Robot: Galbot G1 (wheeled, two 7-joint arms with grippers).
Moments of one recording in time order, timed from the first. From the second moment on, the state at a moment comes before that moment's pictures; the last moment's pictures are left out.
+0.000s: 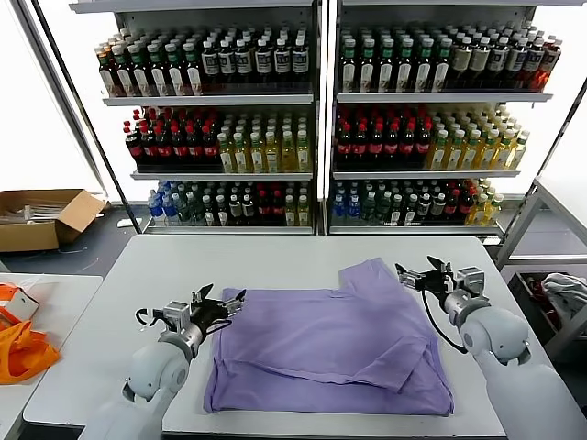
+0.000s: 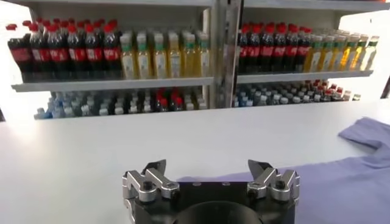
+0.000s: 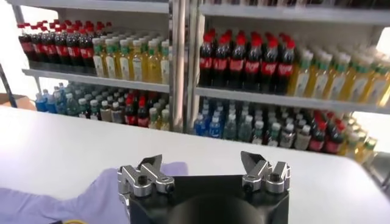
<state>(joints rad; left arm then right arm) 1.01 -1.13 -0.29 -1.72 -0.51 0.51 -0.07 -0.86 1.02 0.35 1.62 0.58 -0.56 -0.02</state>
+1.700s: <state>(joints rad) 0.93 -1.17 -0.24 -1.56 -0.58 0.52 -0.06 -0.67 1.21 0.24 1.27 0.51 -0.57 0.04</state>
